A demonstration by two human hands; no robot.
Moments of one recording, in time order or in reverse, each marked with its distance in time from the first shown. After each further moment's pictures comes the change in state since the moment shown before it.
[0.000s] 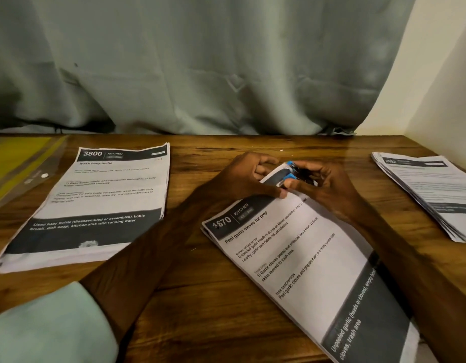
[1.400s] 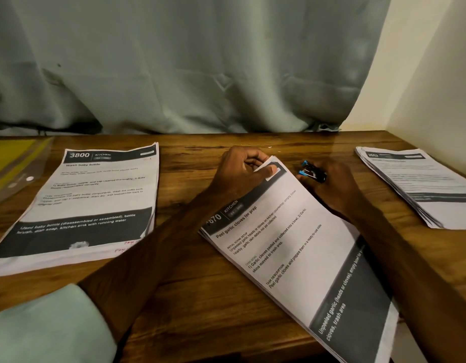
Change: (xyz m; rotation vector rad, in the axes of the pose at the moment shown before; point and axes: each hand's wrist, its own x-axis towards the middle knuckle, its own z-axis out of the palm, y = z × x) left_hand 0.006 -0.001 0.020 0.166 0.387 0.285; right_hand -0.012 0.014 -0.031 -0.642 0.167 0.267
